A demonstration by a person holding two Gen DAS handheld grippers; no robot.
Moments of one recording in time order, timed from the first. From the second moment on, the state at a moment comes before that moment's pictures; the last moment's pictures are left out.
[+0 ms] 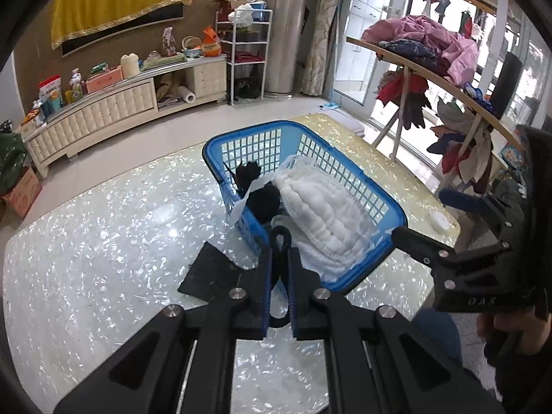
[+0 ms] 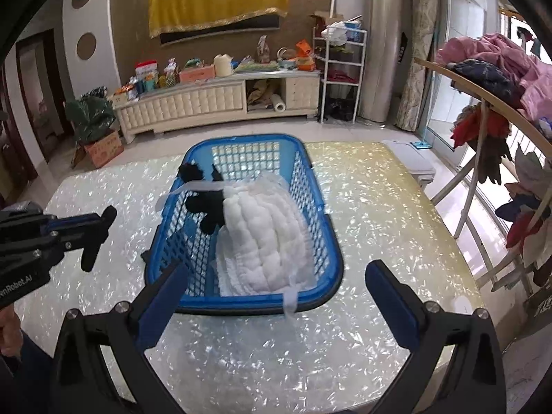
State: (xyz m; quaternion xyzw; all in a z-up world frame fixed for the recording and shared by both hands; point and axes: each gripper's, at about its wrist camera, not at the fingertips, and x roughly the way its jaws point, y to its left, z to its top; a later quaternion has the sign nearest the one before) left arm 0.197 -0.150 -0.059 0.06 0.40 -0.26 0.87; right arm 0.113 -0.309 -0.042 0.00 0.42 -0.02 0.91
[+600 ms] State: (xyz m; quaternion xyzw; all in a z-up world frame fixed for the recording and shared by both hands) left arm 0.237 -0.228 -0.084 0.10 0.43 -0.33 0.84; right arm 0.110 -0.352 -0.054 0.03 0.40 -0.06 0.91
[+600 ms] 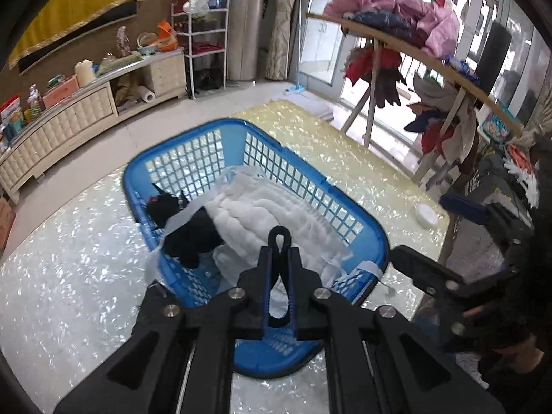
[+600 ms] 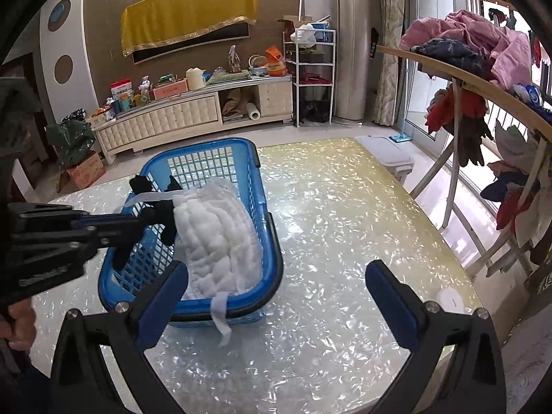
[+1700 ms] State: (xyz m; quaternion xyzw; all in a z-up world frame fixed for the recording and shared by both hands) left arm 0.261 -0.262 -0.121 0.17 0.46 -0.29 0.82; right arm 0.104 -0.369 -0.064 0.06 0.41 -0.07 0.91
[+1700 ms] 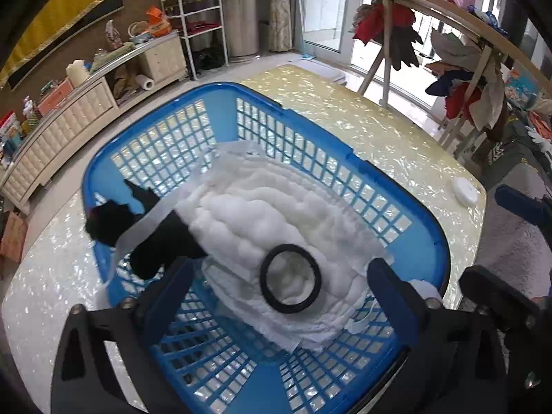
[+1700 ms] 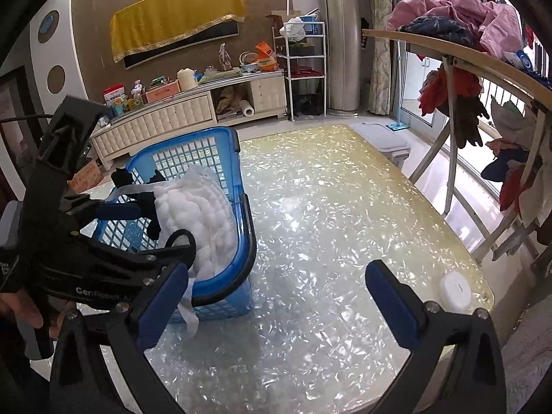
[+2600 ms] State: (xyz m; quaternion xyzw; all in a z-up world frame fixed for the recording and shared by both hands) left arm 0.201 -0.093 -0.048 0.11 0.40 -0.20 0.89; right arm 0.122 -0.250 -0.028 0.00 0.39 0.03 0.92
